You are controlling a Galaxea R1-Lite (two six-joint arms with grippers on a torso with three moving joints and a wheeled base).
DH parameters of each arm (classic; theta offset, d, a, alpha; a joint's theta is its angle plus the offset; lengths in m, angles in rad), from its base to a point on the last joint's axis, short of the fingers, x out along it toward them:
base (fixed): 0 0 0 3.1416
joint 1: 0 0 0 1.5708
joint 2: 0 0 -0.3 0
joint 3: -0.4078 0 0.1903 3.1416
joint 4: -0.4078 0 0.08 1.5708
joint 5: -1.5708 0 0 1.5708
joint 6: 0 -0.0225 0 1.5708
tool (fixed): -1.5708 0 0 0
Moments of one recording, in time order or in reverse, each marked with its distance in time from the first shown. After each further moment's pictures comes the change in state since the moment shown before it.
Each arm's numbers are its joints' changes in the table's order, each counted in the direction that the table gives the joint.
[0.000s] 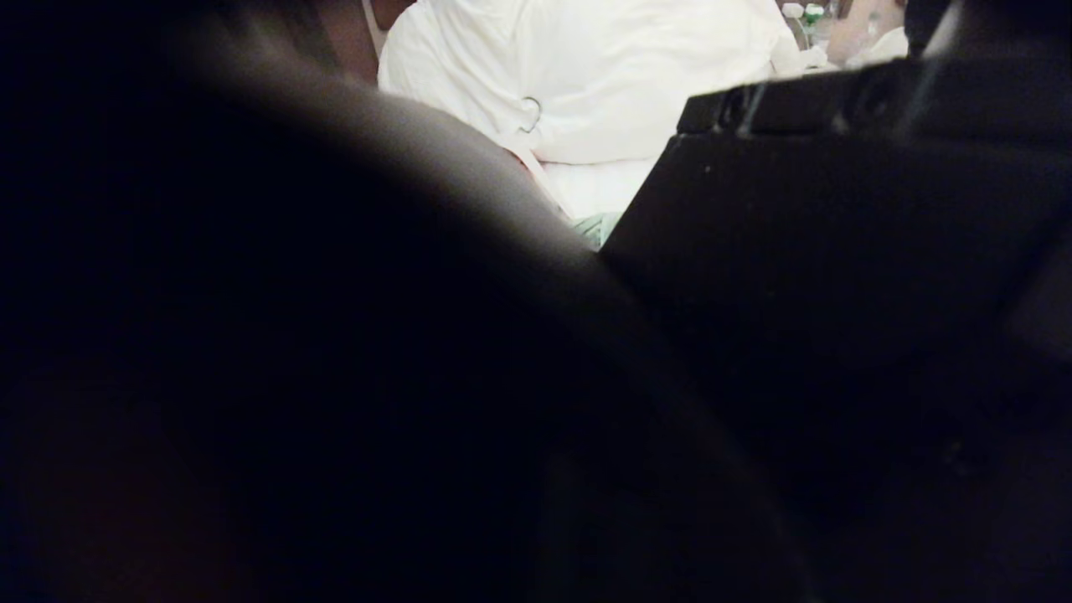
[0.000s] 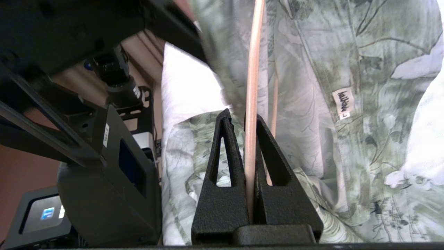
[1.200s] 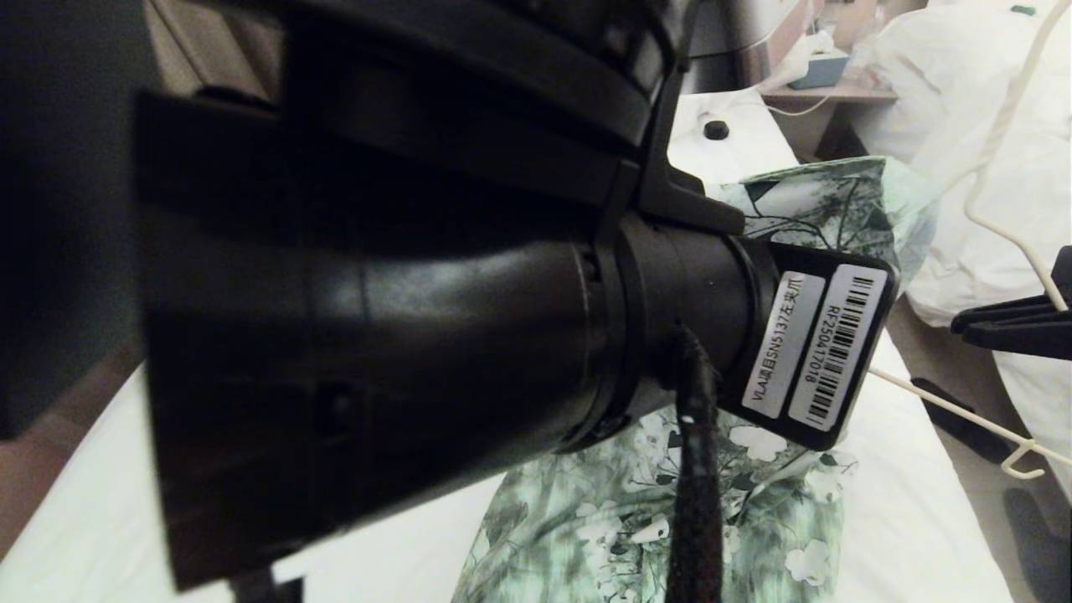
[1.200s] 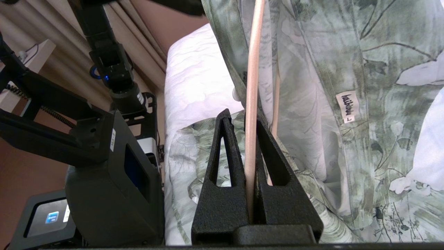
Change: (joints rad) left arm -0.175 -0.259 0.240 0.001 0.099 0.042; right arm 0.021 -0.012 -0.008 -0.002 -0.037 -0.014
